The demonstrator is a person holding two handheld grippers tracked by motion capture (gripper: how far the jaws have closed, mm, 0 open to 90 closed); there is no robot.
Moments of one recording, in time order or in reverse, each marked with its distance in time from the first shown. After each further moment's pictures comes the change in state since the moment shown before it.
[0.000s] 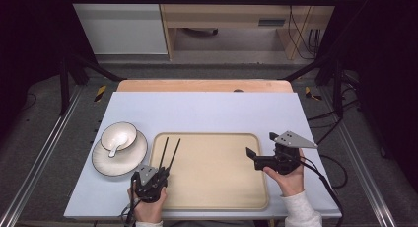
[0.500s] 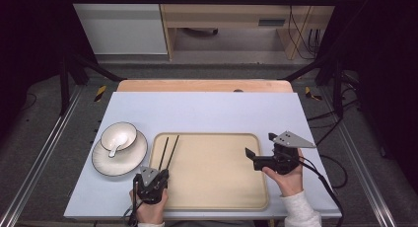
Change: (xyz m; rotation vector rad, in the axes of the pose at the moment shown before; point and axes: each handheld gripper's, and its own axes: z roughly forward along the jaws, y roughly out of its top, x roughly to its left) left arm -0.007 -0.010 0.007 0.060 0.032 -0.013; right arm 0.001 -0.001 0.002 0.013 0.005 -0.007
